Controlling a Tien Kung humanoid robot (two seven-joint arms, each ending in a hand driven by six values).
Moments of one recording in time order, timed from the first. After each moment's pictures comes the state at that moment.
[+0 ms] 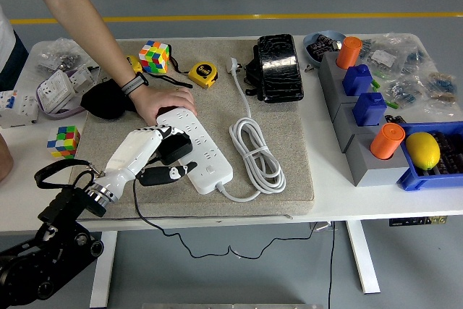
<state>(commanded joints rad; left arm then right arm) -0.29 0.32 -0.75 -1.17 1.83 0.49 -0.20 0.04 -0.22 1.17 0.18 -0.17 -0.10 0.07</state>
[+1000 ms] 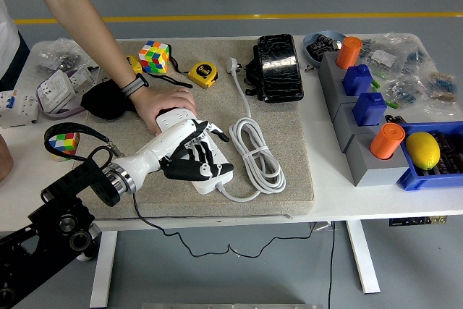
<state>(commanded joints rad) -0.30 0.39 -0.83 -1.72 1.56 -0.05 0.31 0.03 -0.22 1.15 0.18 -0.16 -0.10 0.07</state>
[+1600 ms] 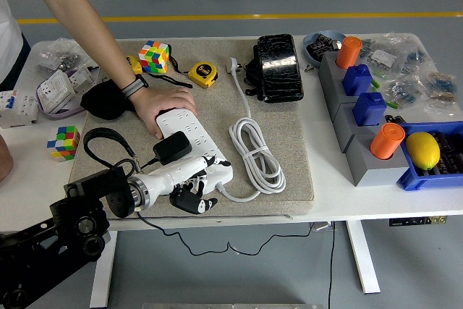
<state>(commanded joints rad) -0.34 0.35 -0.76 -1.65 1.63 -0.19 0.45 0.03 -0.22 1.15 0.18 -0.16 -0.10 0.07</state>
